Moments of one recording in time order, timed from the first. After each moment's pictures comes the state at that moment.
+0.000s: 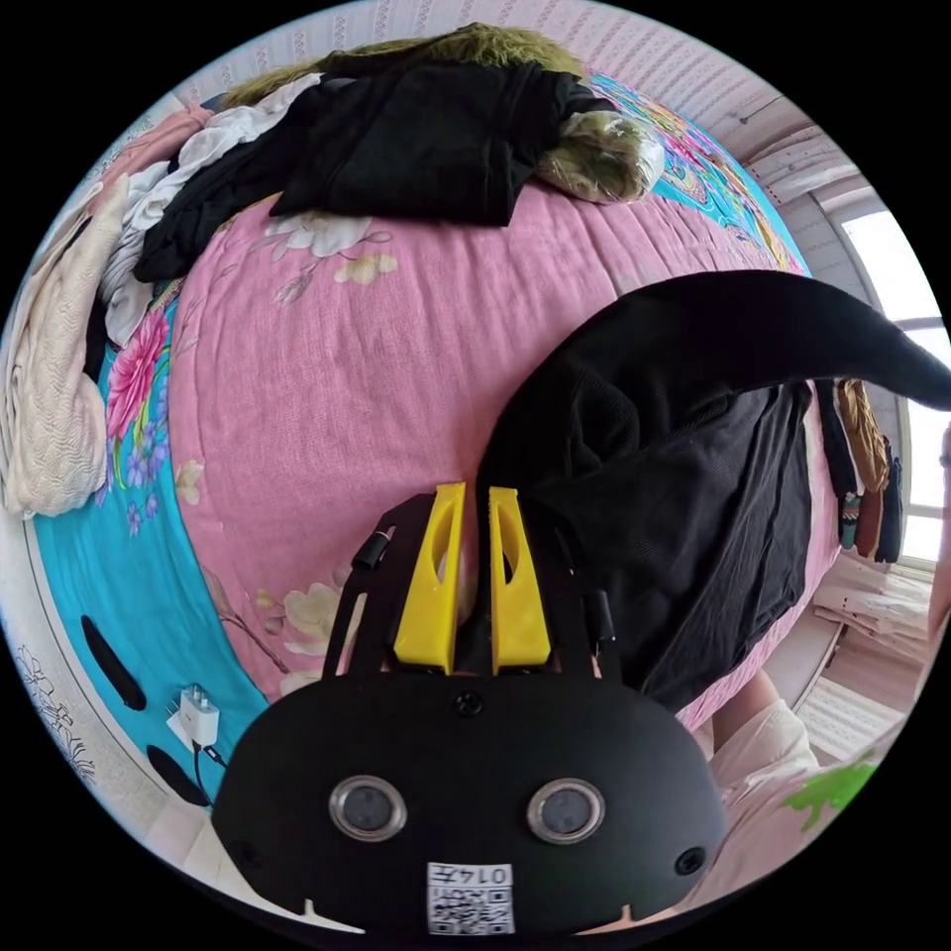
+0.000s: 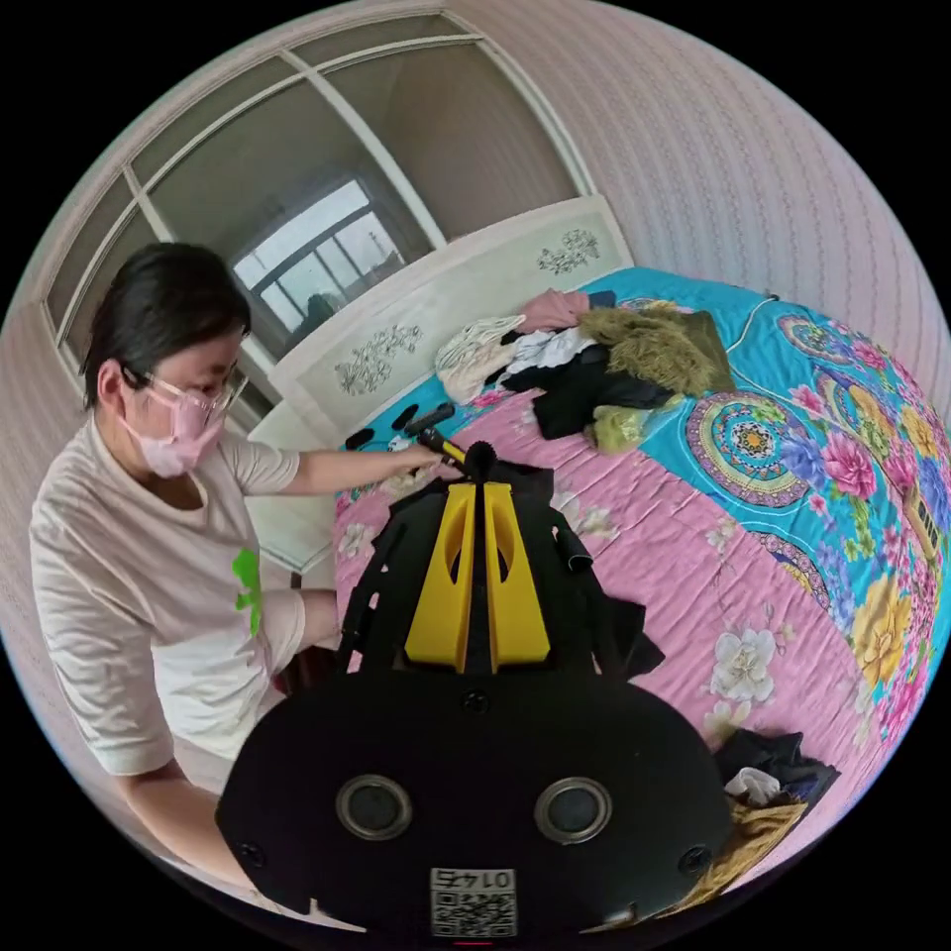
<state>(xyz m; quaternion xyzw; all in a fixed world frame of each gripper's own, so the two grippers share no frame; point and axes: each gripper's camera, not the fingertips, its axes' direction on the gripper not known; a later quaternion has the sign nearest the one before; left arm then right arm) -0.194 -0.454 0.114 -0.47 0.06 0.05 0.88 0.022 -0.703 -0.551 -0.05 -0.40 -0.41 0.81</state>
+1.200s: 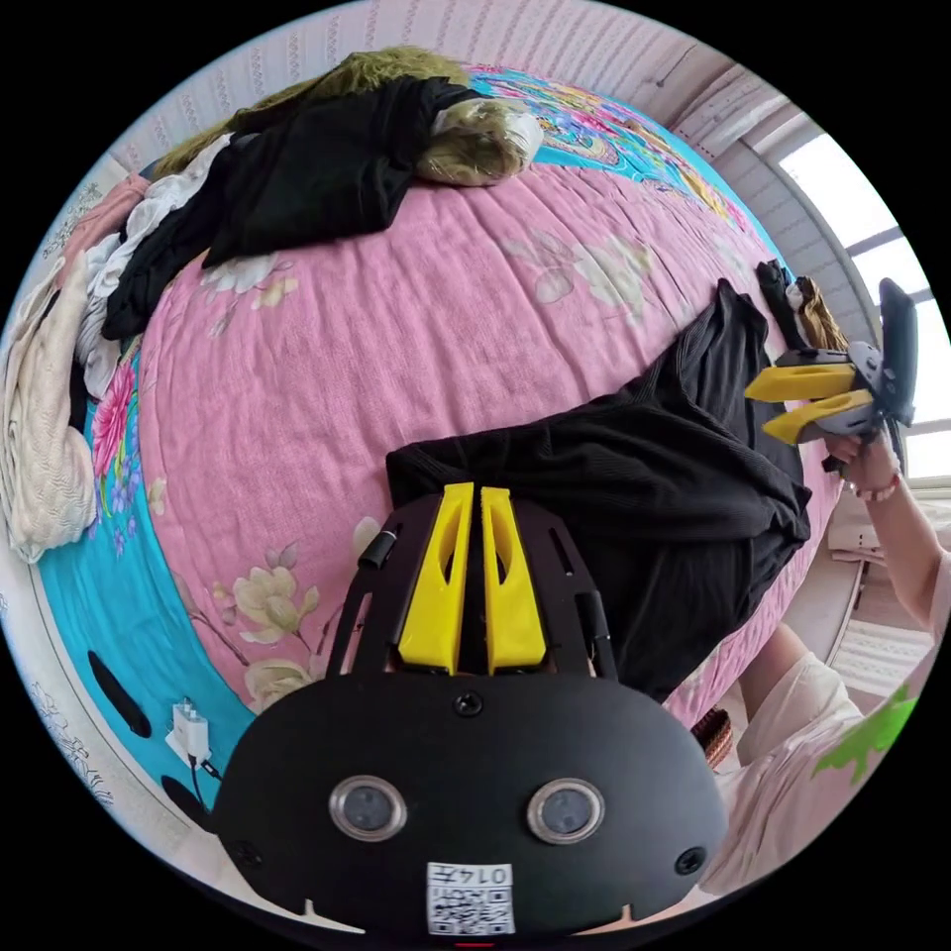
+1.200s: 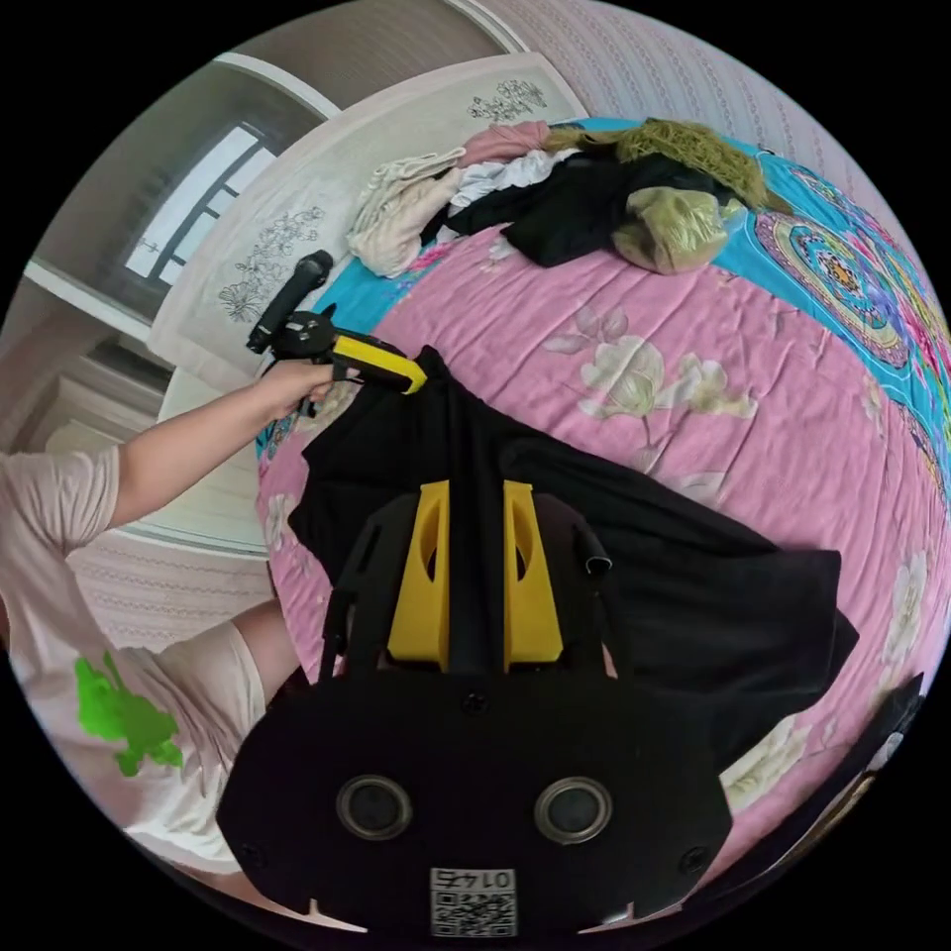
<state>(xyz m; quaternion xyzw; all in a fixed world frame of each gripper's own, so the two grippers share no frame) -0.163 -0.412 0.079 -0.44 0.11 0.10 0.89 -0.156 -0.630 -0.247 -0.19 -0.30 -0.35 0.87</state>
